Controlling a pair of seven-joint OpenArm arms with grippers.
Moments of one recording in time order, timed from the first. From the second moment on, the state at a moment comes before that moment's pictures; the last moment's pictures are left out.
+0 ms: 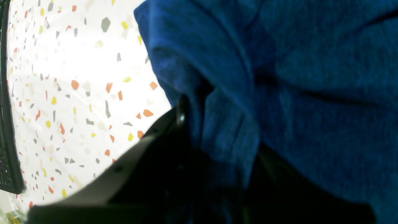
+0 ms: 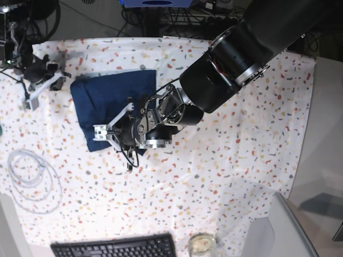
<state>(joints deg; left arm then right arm) -29.0 6.3 52.1 36.7 28.2 -27.3 3.5 -16.8 18.2 9.6 78.3 32.5 15.0 -39.7</state>
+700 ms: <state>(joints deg) -29.5 6.4 51.6 38.8 27.5 -27.6 3.6 -19.1 18.0 -0.3 83.6 32.3 14.8 -39.8</state>
